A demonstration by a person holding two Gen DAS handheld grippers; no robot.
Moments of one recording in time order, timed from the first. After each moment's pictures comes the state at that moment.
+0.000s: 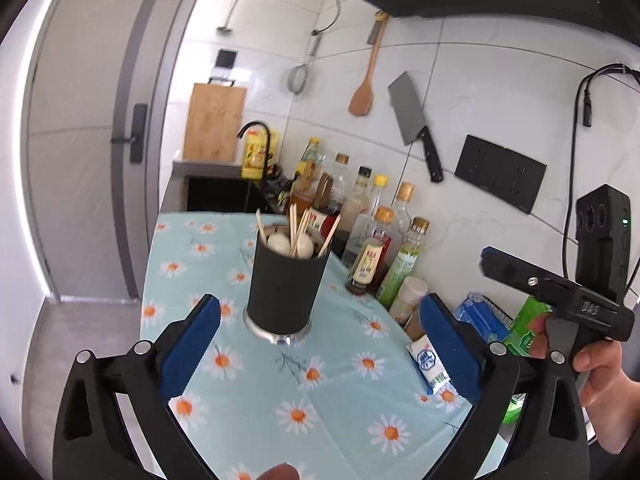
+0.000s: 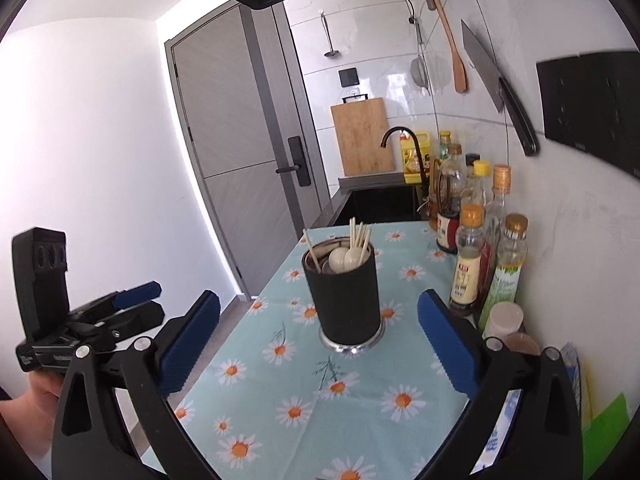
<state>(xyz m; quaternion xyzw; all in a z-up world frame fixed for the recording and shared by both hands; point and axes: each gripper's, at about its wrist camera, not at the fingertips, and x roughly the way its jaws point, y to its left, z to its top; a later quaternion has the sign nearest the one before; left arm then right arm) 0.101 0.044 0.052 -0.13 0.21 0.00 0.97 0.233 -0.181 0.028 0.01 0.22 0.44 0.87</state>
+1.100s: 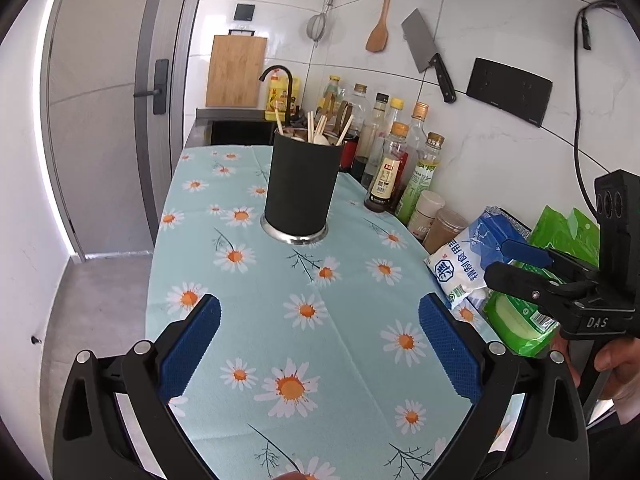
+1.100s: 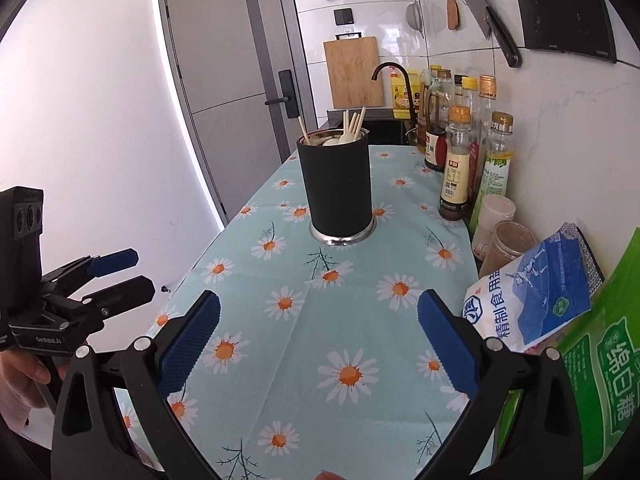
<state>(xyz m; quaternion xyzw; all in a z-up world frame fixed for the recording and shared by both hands) 0.049 0.009 -0.018 -0.12 0.30 0.03 0.95 0.174 -0.194 -0.055 -0.05 0.30 0.40 0.86</state>
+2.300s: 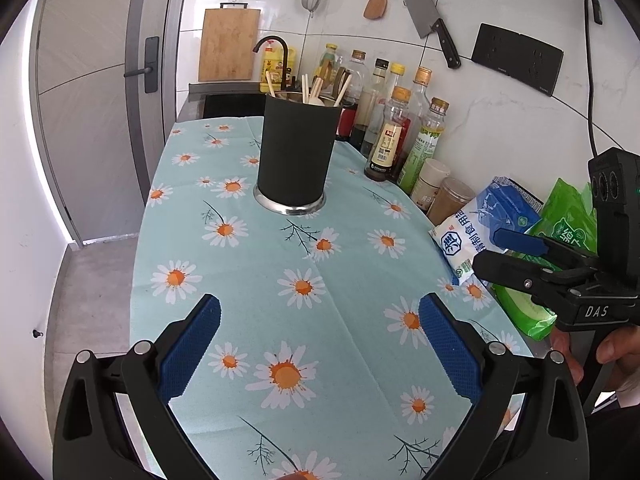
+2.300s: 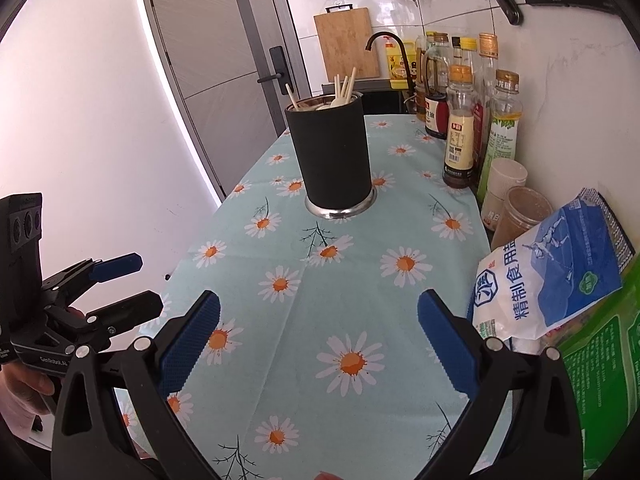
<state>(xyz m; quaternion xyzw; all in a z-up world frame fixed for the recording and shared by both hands) 0.072 0.001 -0.039 -0.11 0.34 0.02 0.93 0.195 -0.185 -0.080 -0.05 0.35 0.40 0.85</state>
